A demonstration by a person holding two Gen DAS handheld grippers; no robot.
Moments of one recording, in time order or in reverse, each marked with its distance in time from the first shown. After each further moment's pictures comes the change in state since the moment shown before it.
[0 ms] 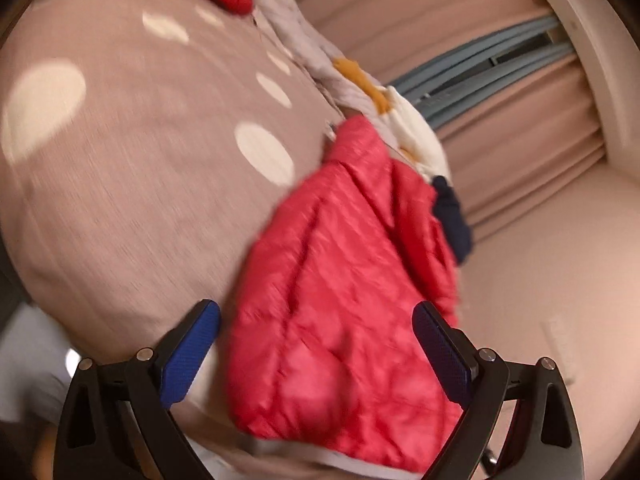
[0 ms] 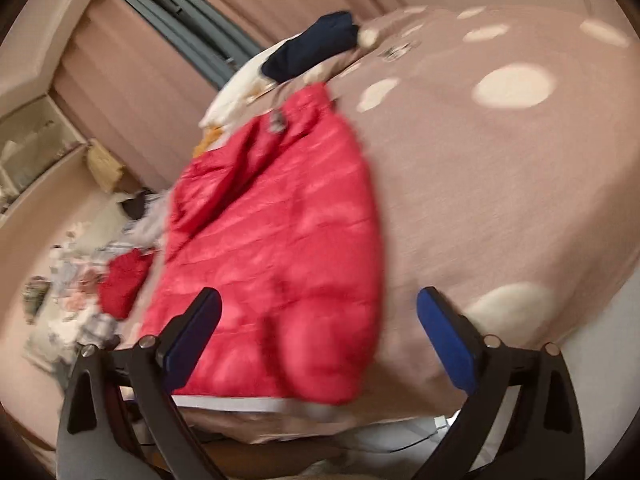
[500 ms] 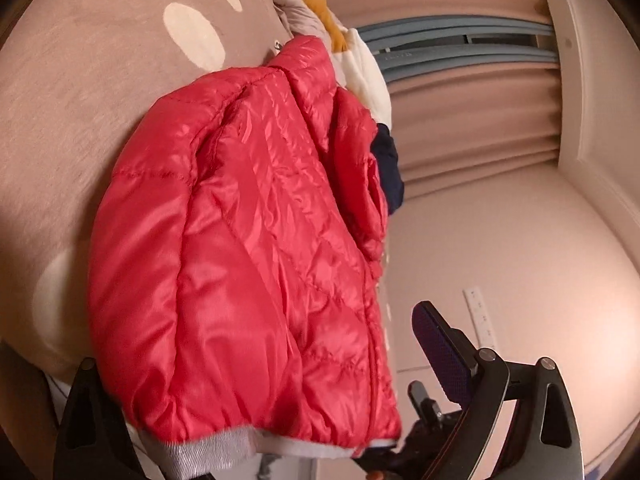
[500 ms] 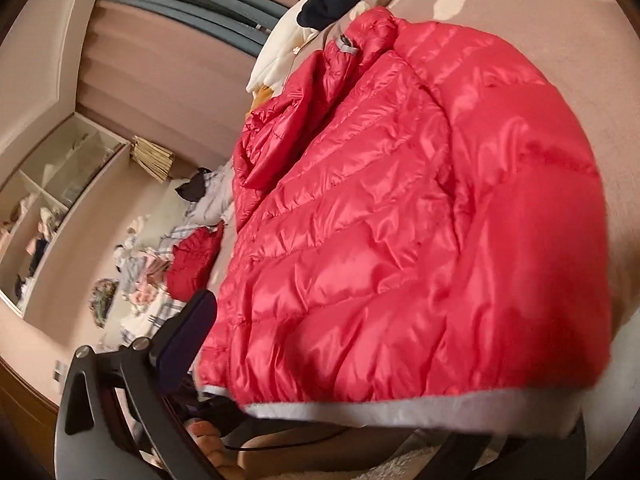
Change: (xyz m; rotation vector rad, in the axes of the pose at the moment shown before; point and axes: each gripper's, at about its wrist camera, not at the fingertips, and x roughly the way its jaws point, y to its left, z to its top) left arm 0.031 -0.007 -0.019 -0.095 0.225 -0.267; right arm 0.045 0.047 -0.022 0.060 0.114 0.153
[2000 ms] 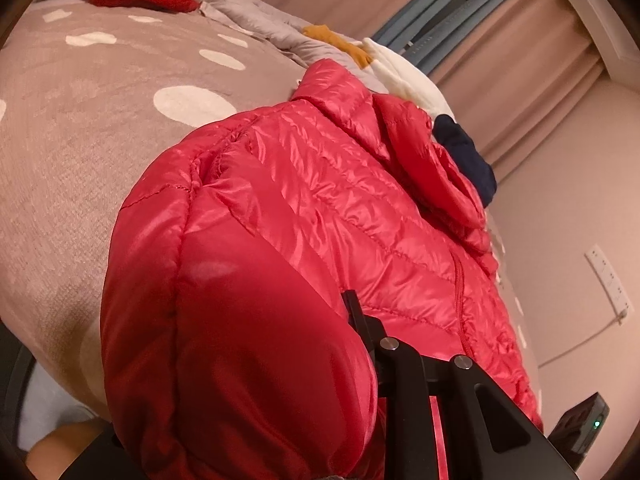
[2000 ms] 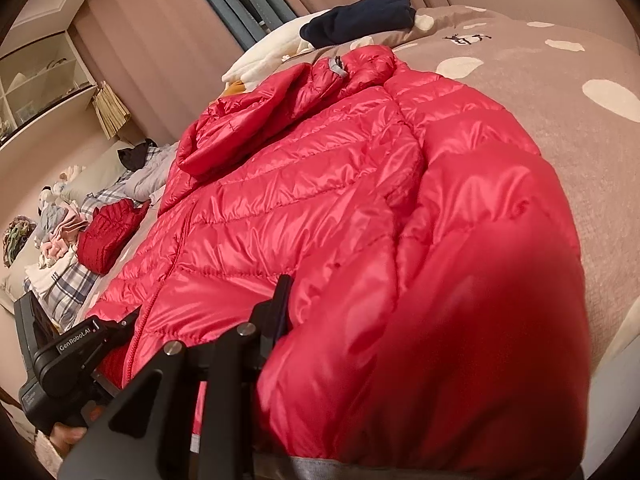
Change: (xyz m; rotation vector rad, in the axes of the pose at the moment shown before) left arm 0.024 -0.019 -0.013 0.310 -0.142 0.450; right arm 0.018 -0.007 0.000 -0.265 -0.093 -0.284
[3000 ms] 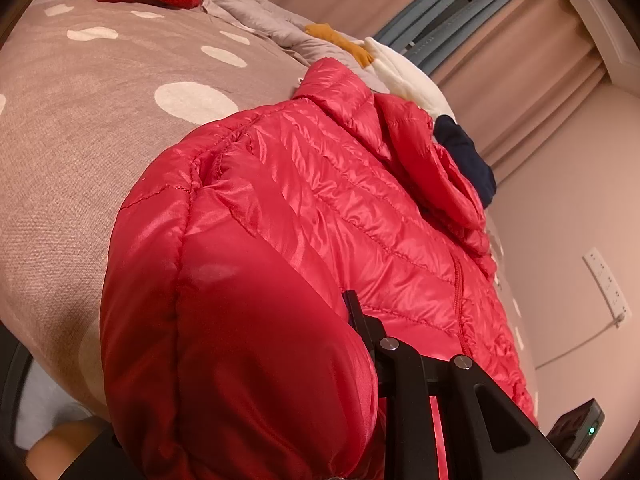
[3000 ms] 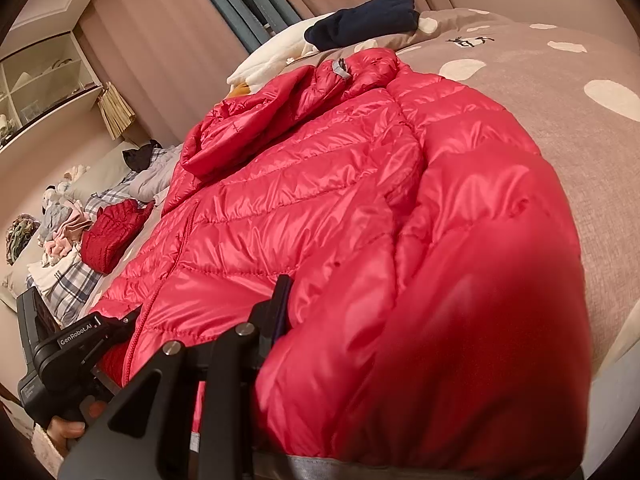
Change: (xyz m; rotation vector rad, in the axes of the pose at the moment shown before) left arm 0.001 0.002 0.002 -0.017 0.007 -0.010; right arm 0.000 0.003 -0.006 -0.010 -0.011 0.008
